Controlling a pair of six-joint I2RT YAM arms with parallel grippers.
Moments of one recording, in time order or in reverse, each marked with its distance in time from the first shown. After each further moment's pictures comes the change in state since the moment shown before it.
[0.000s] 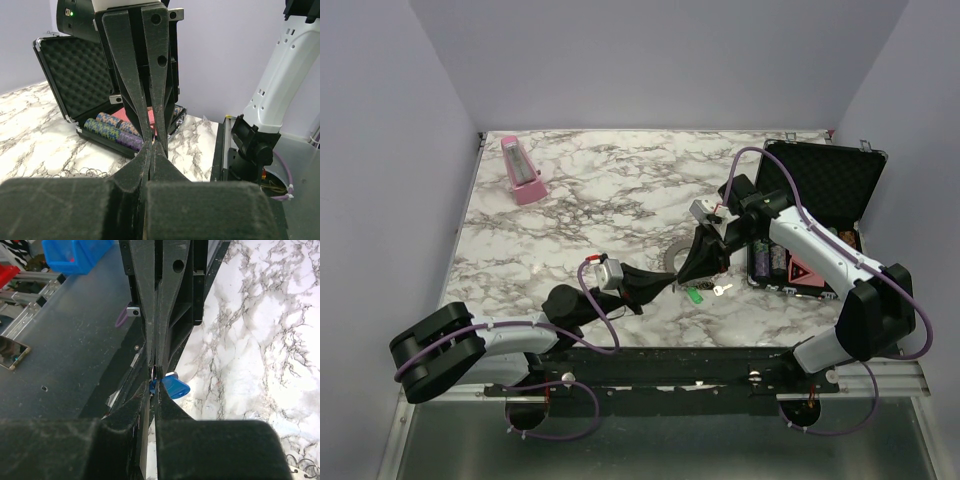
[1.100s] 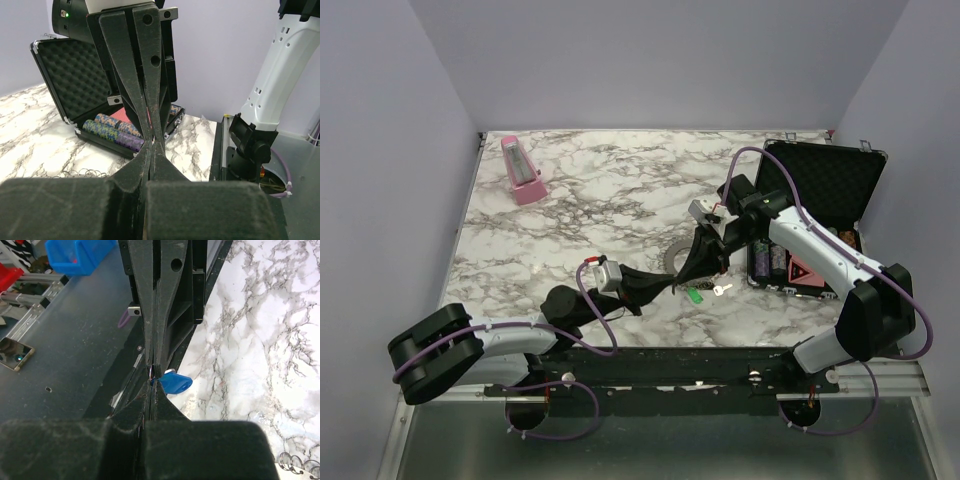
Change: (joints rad) left arm 0.000 -0.013 -0.008 0.001 0.014 0.000; right arm 0.006 0.000 0.003 0.000 0.002 0.023
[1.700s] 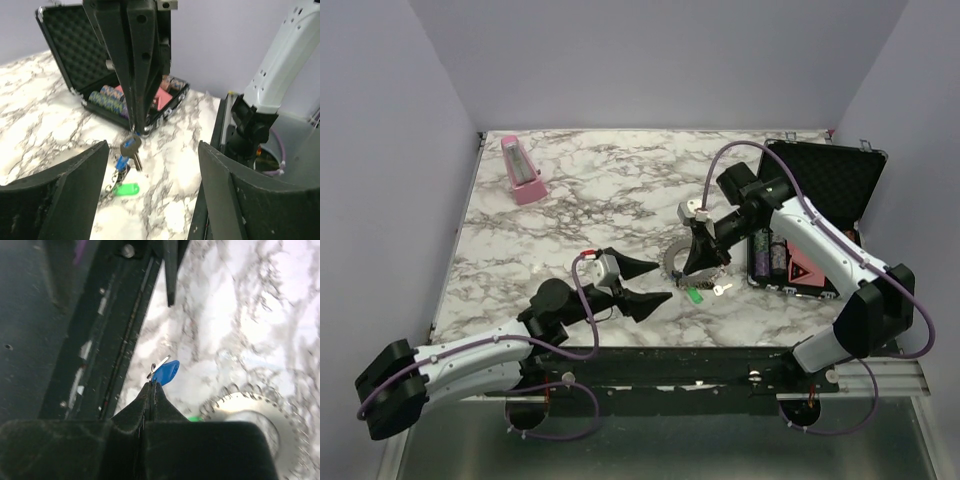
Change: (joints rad) left arm 0.015 -0.300 0.033 -0.459 0.000 0.005; right arm 0.008 0.009 0.107 -0.103 0.304 -0.024
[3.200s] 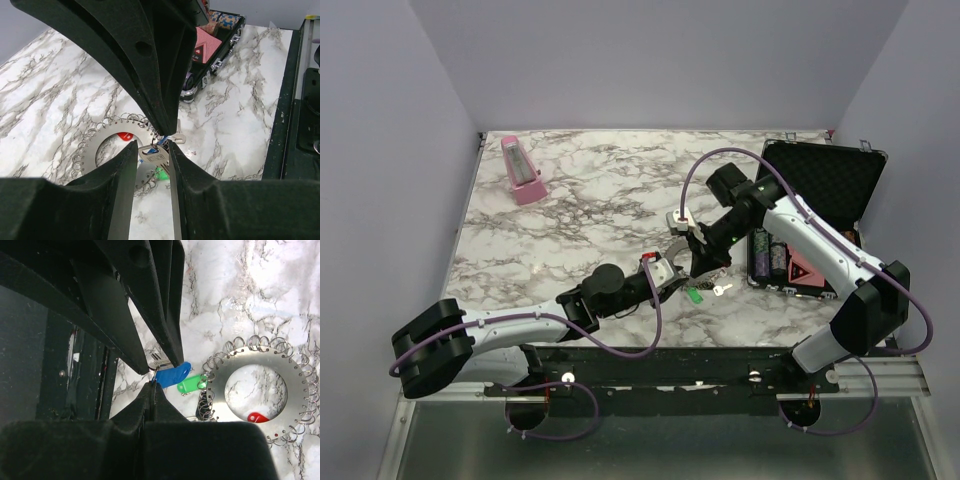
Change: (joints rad) left arm -0.101 0.319 0.236 -0.229 -0.180 0.334; right arm 0.069 0.037 0.100 -0.099 0.328 0.078
